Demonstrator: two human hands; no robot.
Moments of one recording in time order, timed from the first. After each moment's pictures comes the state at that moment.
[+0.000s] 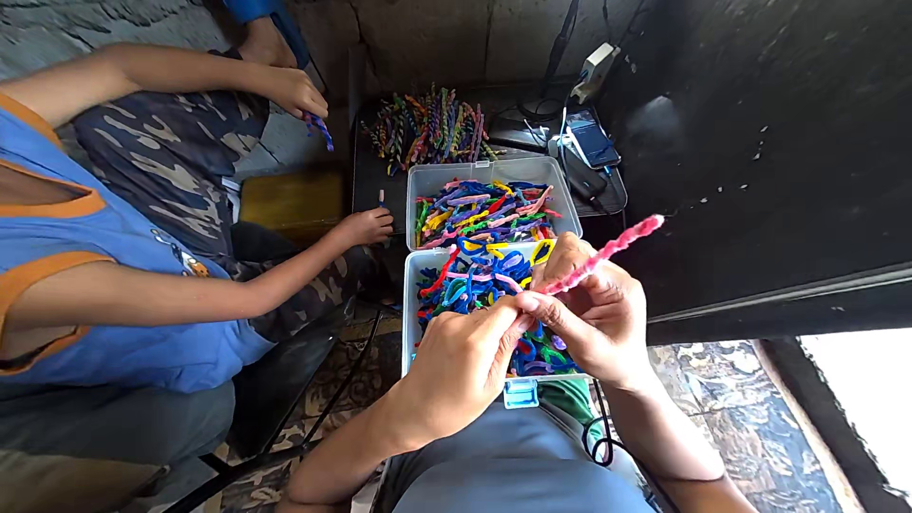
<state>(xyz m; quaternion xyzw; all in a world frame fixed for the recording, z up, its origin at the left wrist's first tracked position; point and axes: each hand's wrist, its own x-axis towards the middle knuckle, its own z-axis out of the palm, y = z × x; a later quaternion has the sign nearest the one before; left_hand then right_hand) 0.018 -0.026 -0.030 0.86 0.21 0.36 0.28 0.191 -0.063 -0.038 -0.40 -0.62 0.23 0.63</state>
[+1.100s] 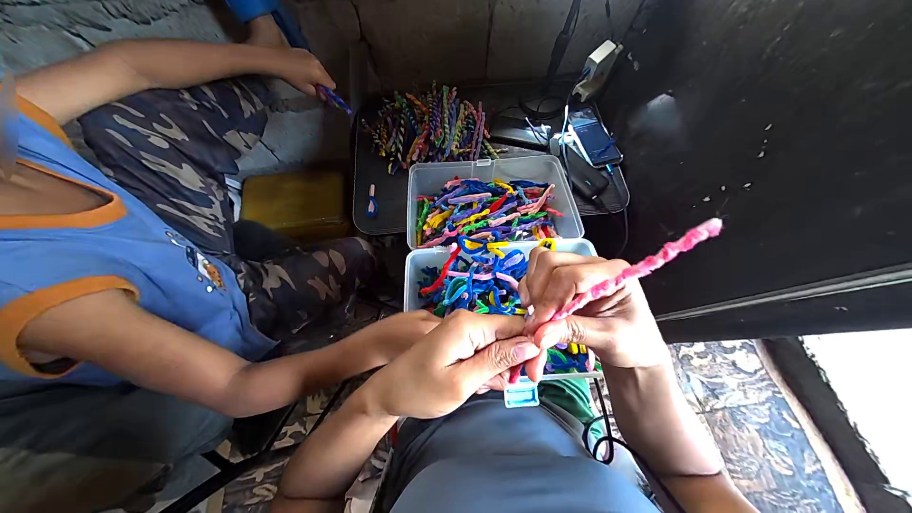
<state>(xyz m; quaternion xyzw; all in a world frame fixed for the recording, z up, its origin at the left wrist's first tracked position) 0.005 -0.006 -0.019 0.68 0.04 0.21 0.71 0.206 -0.051 -0.036 -0.22 -0.64 0.43 0.60</state>
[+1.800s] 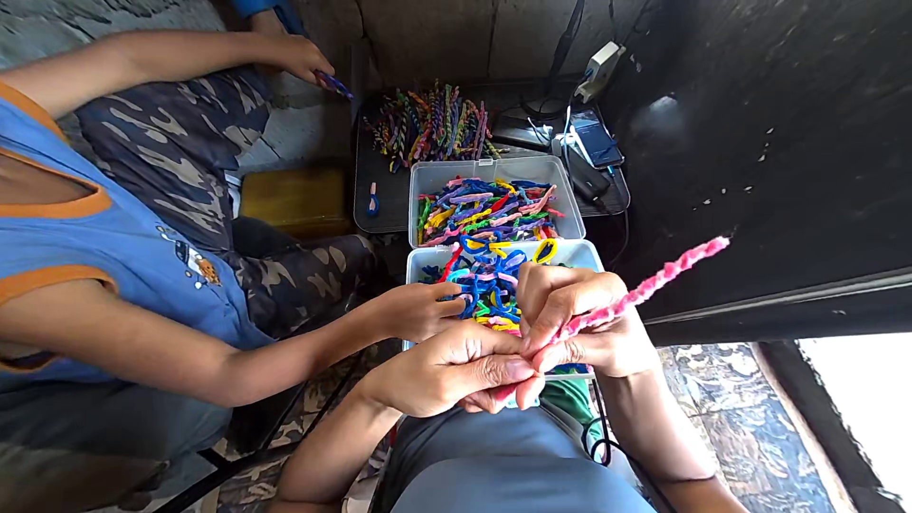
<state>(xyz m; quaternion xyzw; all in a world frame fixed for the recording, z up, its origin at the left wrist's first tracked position) -0.002 -0.004 -0.027 0.57 -0.04 0.14 0.81 0.199 -0.052 -0.042 -0.16 -0.65 0.45 0.59</state>
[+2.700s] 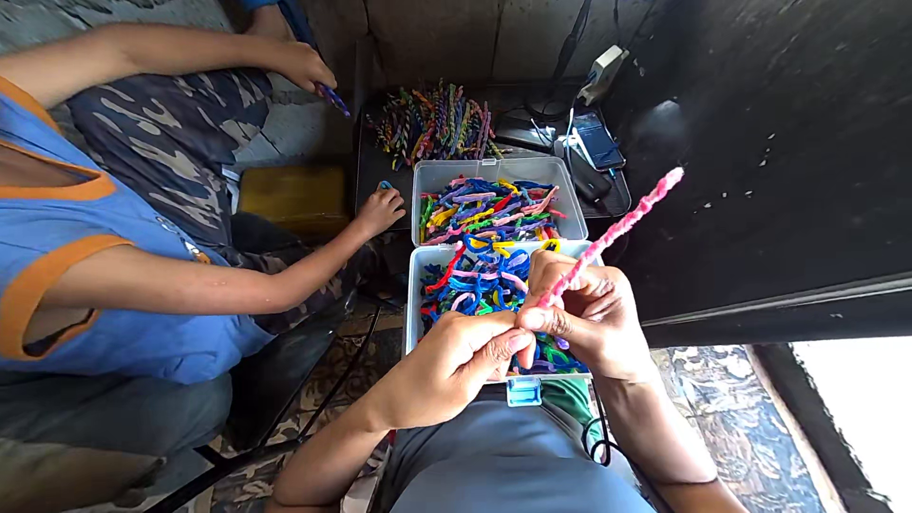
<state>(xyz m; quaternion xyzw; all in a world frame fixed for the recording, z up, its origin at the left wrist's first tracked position) -0.004 -0.013 -0.026 0.73 0.09 0.27 0.62 0.187 -0.059 -0.040 -0.31 -0.59 0.40 0.63</state>
